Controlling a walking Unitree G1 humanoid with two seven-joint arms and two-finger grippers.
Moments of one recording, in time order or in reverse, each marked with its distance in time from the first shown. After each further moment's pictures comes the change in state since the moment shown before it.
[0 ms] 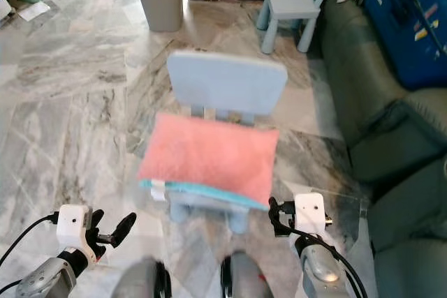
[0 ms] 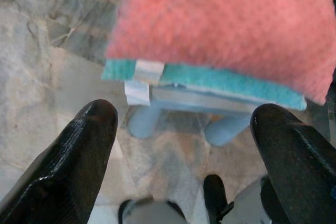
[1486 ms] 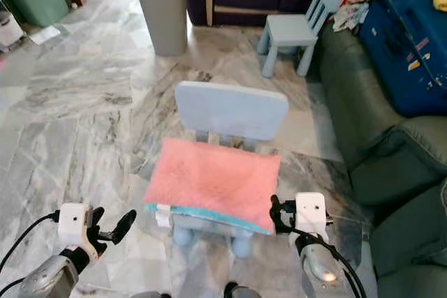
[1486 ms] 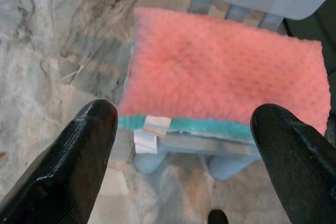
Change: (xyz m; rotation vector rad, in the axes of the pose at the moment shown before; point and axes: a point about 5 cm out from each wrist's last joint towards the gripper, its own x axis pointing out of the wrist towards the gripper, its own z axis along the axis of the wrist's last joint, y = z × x) left arm 0.005 0.004 -0.003 -0.001 -0.025 0.009; right arm 0.002 -0.002 -0.004 0.001 -0.022 -0.034
